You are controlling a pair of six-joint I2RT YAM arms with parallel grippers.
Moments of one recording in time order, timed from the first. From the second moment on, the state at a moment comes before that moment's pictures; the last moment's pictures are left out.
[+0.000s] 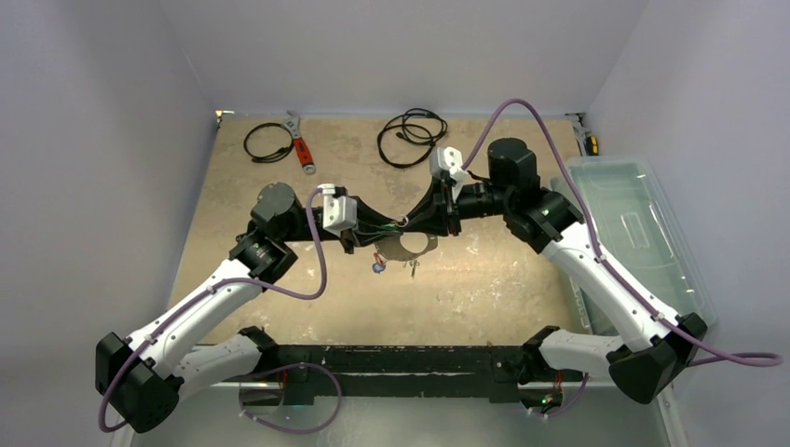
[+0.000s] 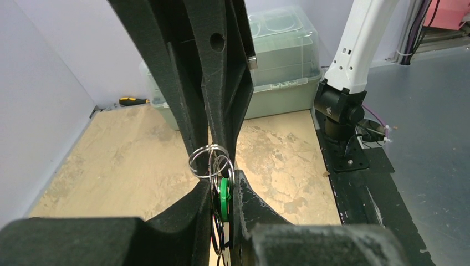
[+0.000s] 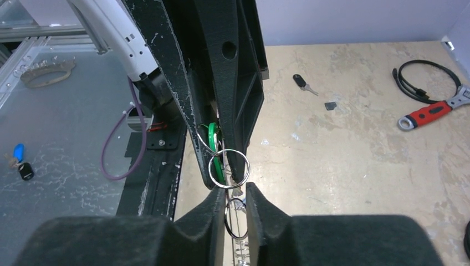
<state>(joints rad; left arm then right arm) -0.63 1.00 0.84 0.28 0.91 0.11 0.60 1.19 1.25 -0.41 -0.93 -0.25</state>
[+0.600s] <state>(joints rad) -0.63 0.92 0.83 0.17 0.77 0.18 0.61 1.18 1.25 -0.41 -0.64 -0.25</state>
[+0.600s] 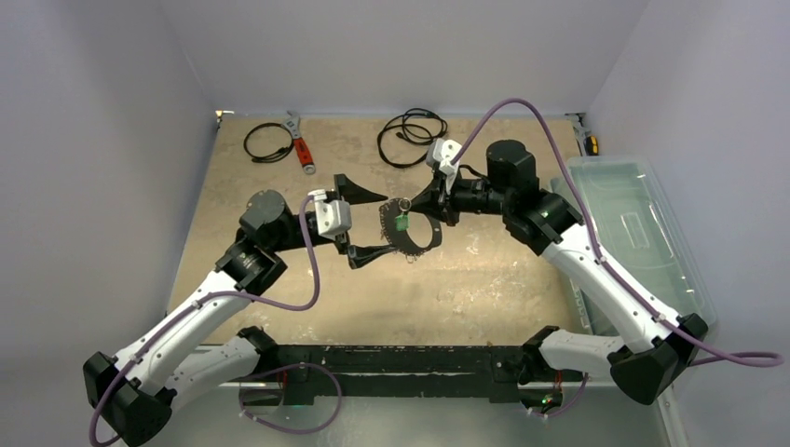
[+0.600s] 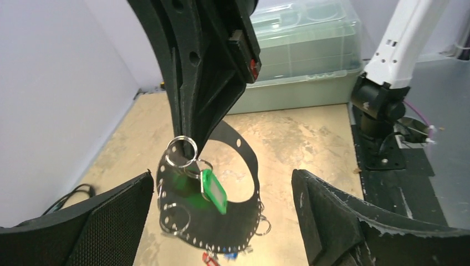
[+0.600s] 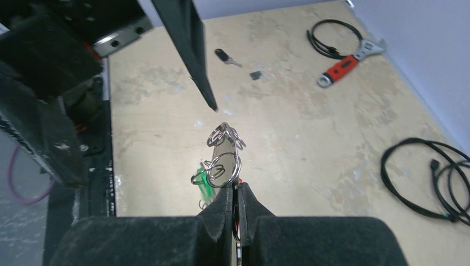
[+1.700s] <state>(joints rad) -0.80 1.17 0.68 0.67 0.23 -0.06 0.62 1.11 1.16 -0.20 -0.22 0.04</state>
